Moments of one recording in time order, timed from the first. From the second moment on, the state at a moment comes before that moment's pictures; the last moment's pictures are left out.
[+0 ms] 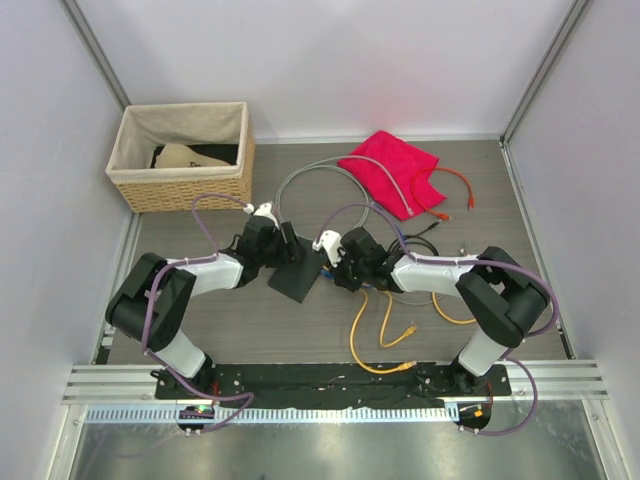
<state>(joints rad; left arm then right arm) -0.51 1.62 0.67 0.25 0.06 -0.67 0.79 1.65 0.81 0.02 -0.14 -0.18</state>
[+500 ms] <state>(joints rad) -0.55 1.54 0.71 0.00 -0.12 -0.65 0.87 1.65 0.83 0.02 -0.15 -0.14</state>
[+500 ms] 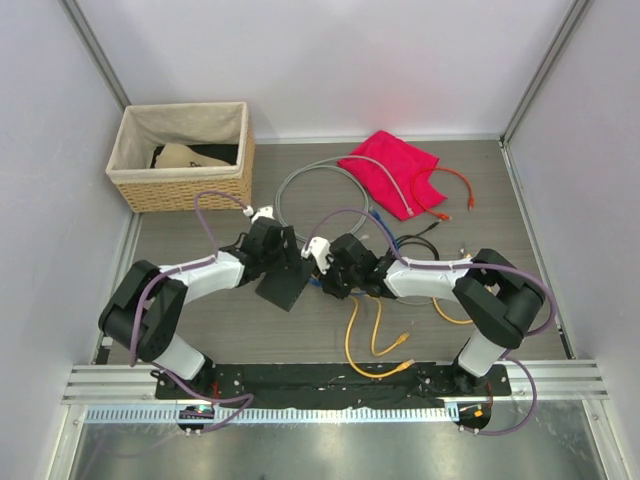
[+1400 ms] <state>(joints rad) -0.57 0.87 0.95 -0.73 -0.23 -0.56 0.27 1.51 0.99 -0.14 0.23 0.00</state>
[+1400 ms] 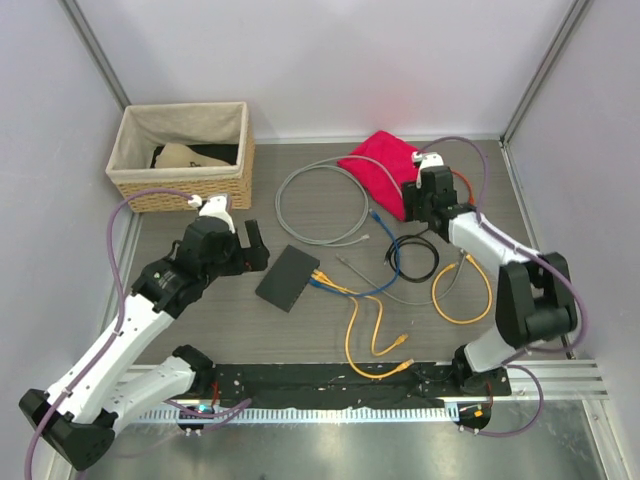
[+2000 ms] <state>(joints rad) -0.51 0.87 0.88 -0.74 -0.14 -0.41 0.07 2.04 1.41 -0.21 0.01 -0.17</state>
